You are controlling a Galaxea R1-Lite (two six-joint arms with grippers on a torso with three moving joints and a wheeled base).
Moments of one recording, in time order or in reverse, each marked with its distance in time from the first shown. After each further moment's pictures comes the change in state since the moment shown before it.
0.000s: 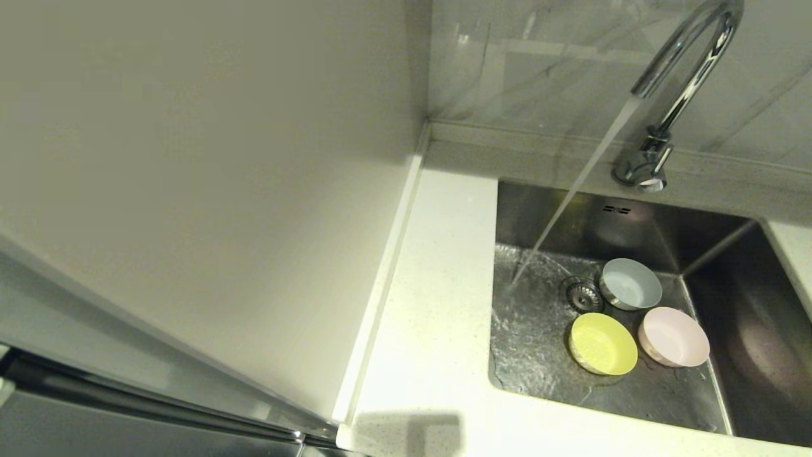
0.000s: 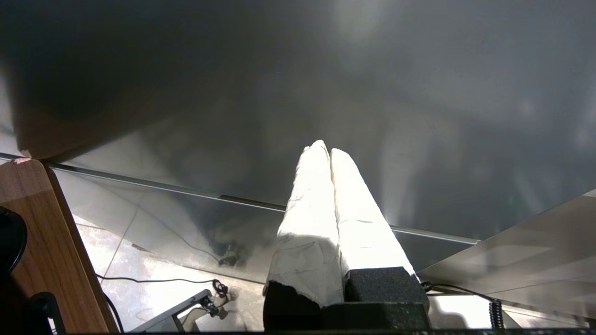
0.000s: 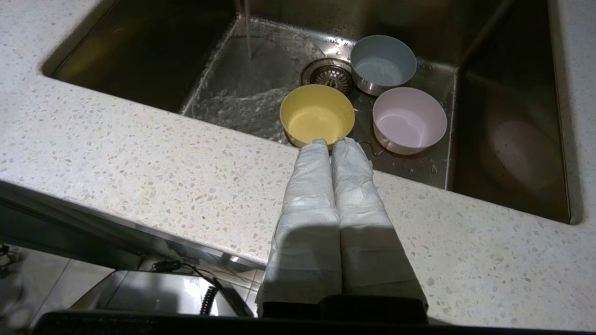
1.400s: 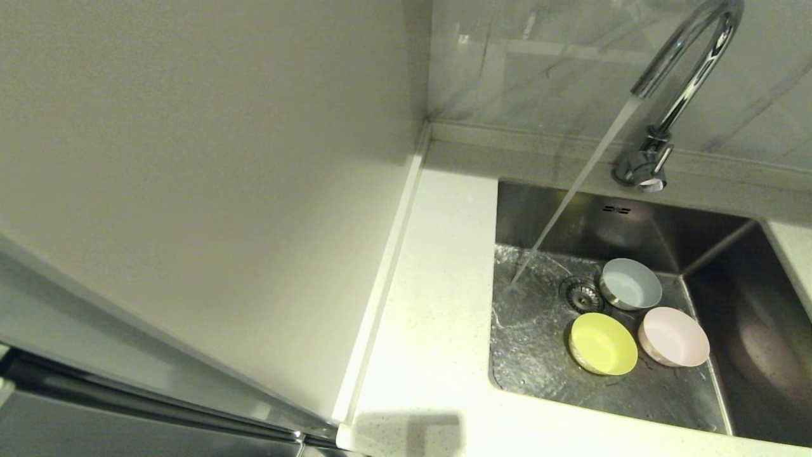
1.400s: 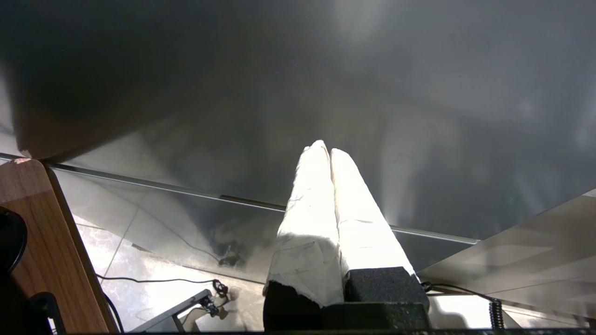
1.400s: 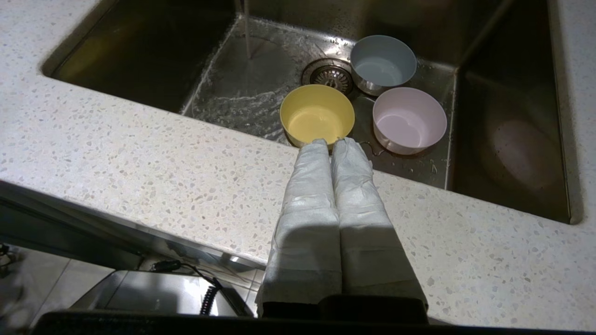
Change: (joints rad) left arm 0.000 0.000 0.000 0.000 0.000 0.000; right arm 0.000 0.001 0.000 0.000 0.000 -0.001
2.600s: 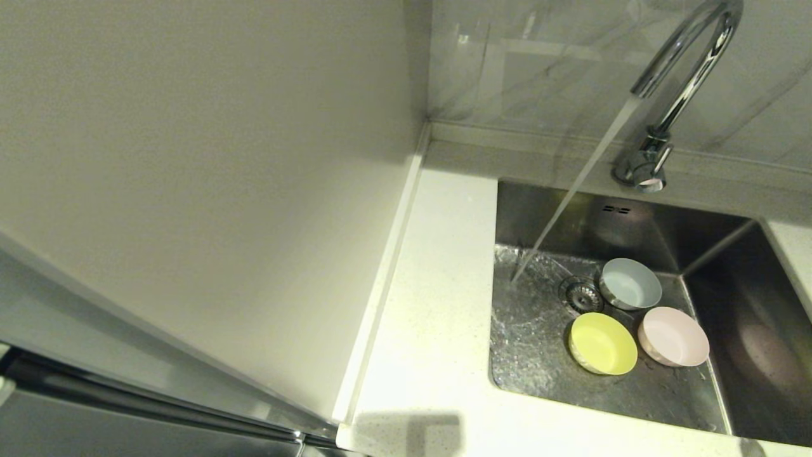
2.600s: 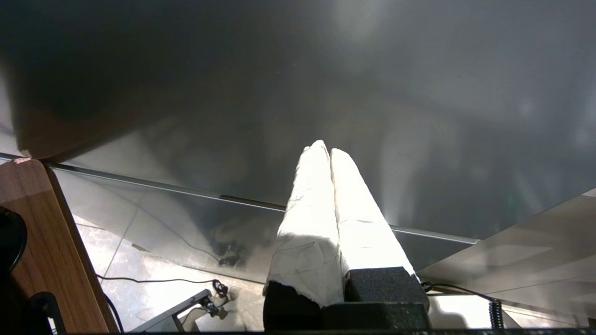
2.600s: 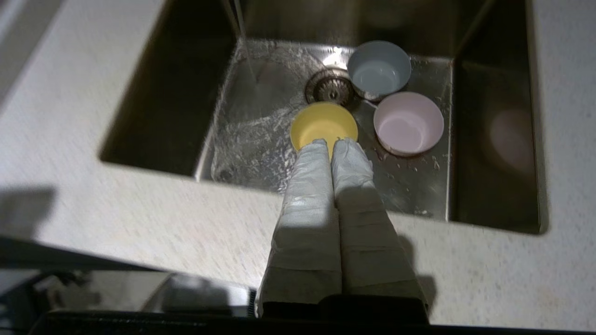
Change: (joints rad) left arm 0.000 0.000 0.000 0.000 0.000 0.000; right arm -0.008 0.381 -0.520 0.255 -0.031 0.175
